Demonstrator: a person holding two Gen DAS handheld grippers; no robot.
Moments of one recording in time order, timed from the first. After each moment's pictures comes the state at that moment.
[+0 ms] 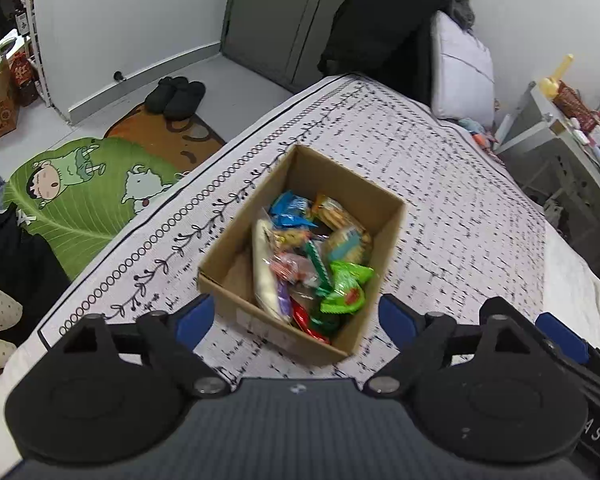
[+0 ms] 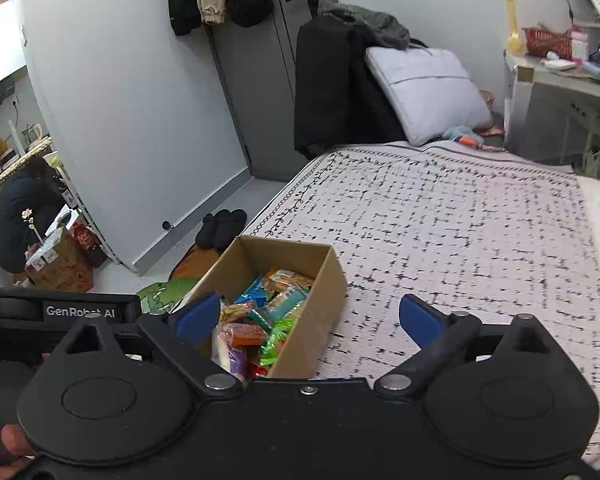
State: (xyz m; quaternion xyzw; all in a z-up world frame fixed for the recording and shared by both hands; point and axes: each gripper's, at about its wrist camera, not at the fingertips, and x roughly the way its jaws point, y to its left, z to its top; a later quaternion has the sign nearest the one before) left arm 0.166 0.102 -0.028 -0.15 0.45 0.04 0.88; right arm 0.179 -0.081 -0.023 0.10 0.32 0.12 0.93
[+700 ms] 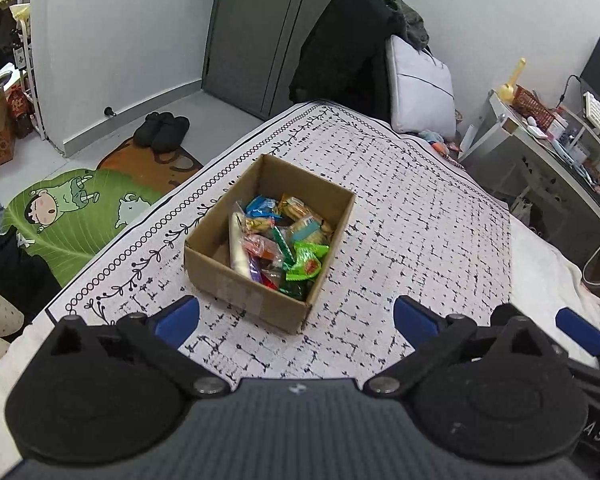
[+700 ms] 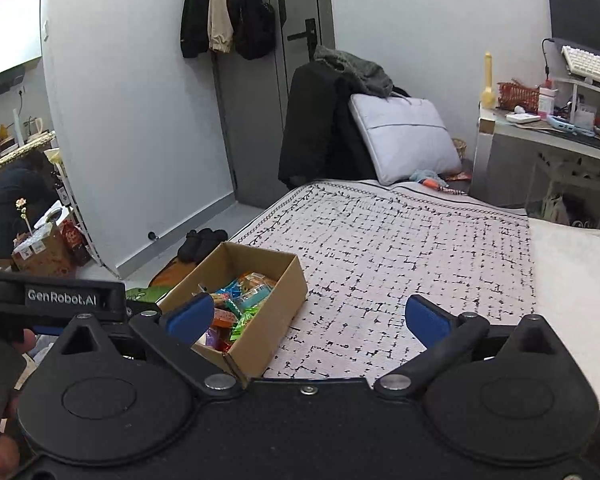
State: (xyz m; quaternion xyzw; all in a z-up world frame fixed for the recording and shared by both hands) left arm 0.088 0.064 -0.003 -0.13 0.40 0.02 0.91; right arm 0.100 -0.113 0.000 0.06 0.26 0.10 0.96
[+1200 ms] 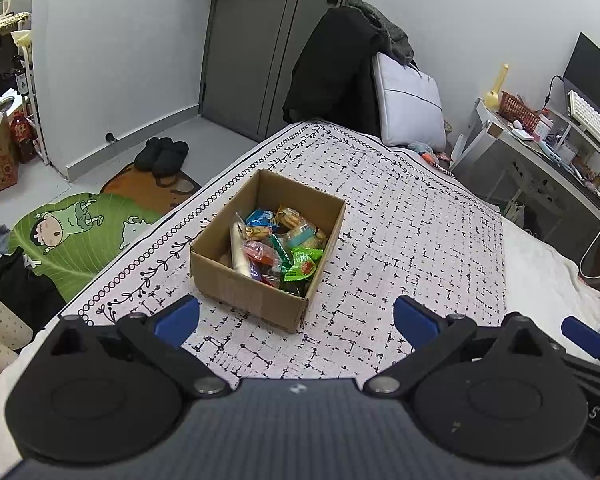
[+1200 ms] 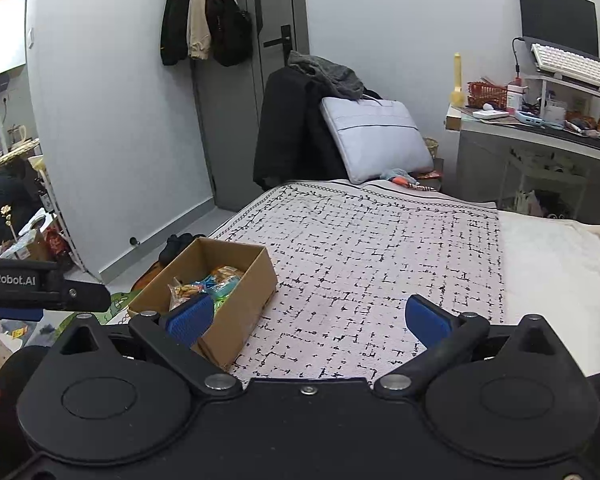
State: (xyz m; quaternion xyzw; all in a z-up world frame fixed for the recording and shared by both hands) left arm 0.054 0.056 0.006 -0.11 0.36 0.02 0.93; right arm 0.075 -0.137 -0.011 0.06 0.26 0.06 0.96
